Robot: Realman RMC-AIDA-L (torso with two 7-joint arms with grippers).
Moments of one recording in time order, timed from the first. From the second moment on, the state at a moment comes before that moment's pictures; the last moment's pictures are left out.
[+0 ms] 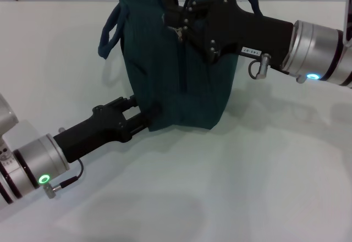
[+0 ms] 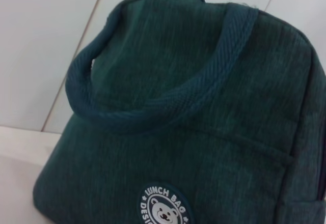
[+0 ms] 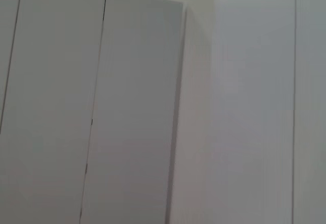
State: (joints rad) left arm -0.43 -2.09 0.73 0.14 1.56 1.40 -1.03; right arm 0.68 2.02 -1.66 -0.56 -0.77 -1.27 0.87
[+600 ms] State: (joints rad) left arm -0.36 -2.09 0.74 0.12 1.55 1.42 -0.86; right arm 0.68 2.02 -1.60 -0.56 -0.76 -1.22 0.87
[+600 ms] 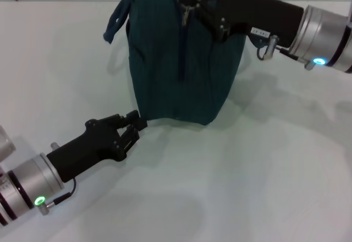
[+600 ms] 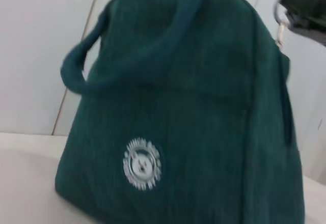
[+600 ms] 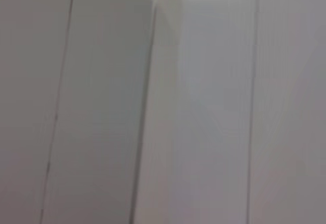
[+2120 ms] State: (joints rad) left arm -0.43 -2.10 0.76 0.07 1.48 1.45 -0.91; right arm 0.69 2.03 -1.66 -0.57 -0.77 -1.27 0.88
